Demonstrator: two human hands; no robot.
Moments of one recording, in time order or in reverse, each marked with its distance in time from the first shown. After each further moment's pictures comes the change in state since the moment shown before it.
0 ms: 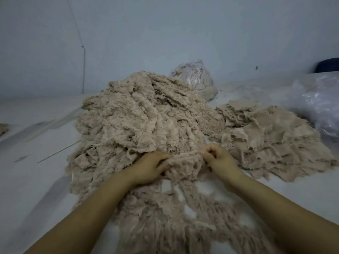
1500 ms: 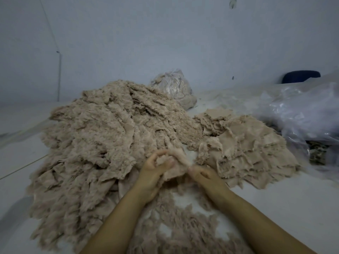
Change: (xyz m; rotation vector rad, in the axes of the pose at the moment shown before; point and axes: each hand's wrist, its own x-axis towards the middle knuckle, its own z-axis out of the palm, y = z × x) left_hand 0.046 0.056 0.050 -1.470 0.335 -0.193; right_hand -0.019 0.018 -0.036 0.175 -0.235 -0.134
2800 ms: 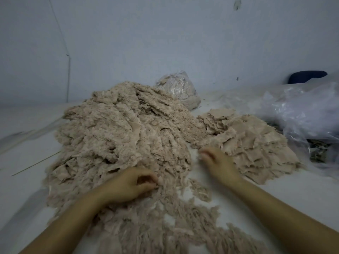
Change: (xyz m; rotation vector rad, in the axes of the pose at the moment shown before) left_hand -0.052 0.056 -0.059 1.289 -0.377 0.108; right_hand 0.015 -0.012 -0.022 -0.656 0.257 -0.030
